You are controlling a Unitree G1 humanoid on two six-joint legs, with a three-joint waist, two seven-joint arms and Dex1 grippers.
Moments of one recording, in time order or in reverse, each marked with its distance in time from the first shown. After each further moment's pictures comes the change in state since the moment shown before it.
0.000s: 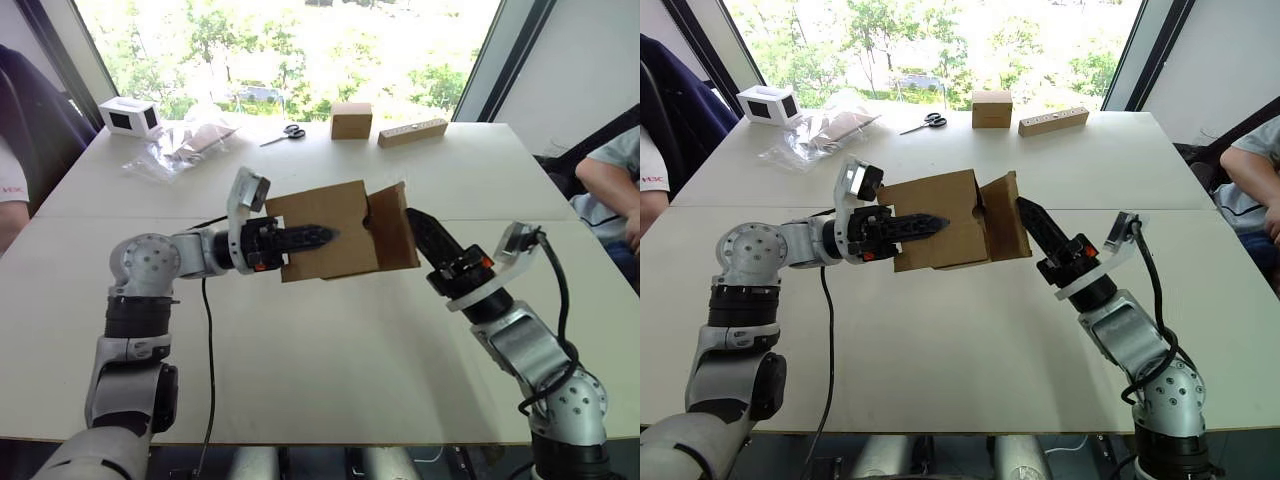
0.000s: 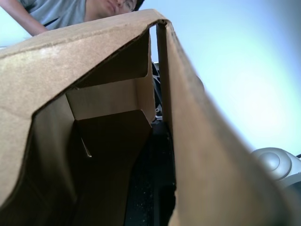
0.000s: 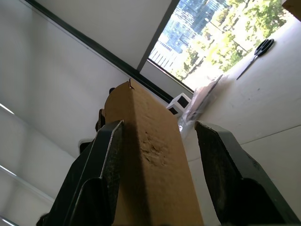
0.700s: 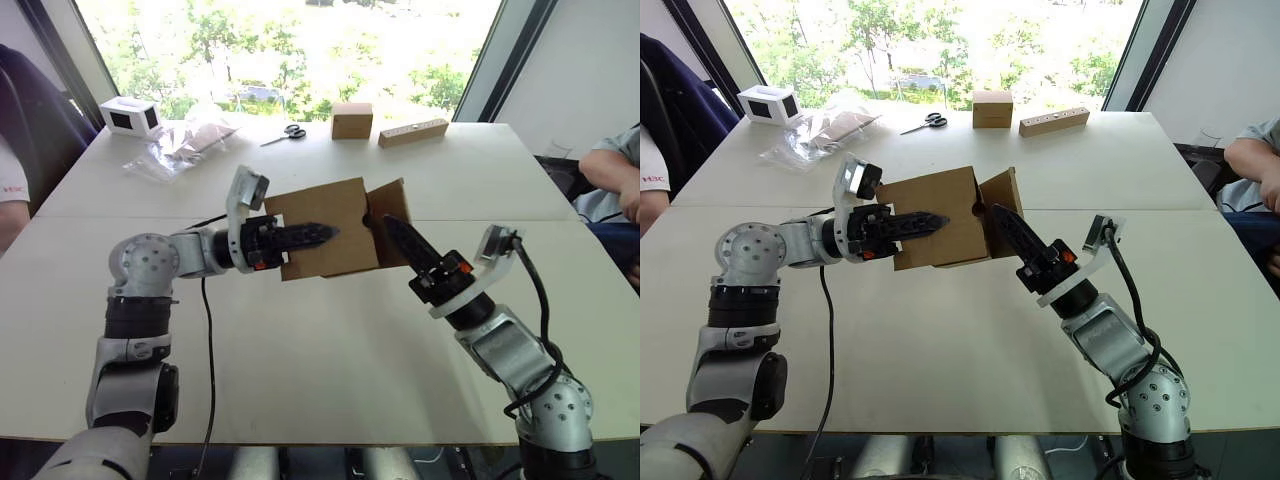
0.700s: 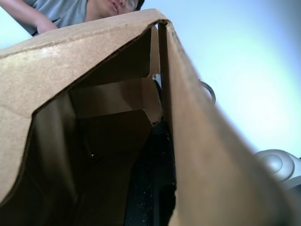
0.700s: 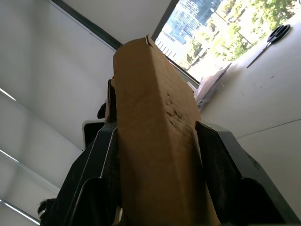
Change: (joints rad) left arm 0.000 -0.005 0.012 -0.007 -0.001 0.000 0.009; right arm 0.004 0.035 0.053 -0.057 -0.076 0.005 -0.024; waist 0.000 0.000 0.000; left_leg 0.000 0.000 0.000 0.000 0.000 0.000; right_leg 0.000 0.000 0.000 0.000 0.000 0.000
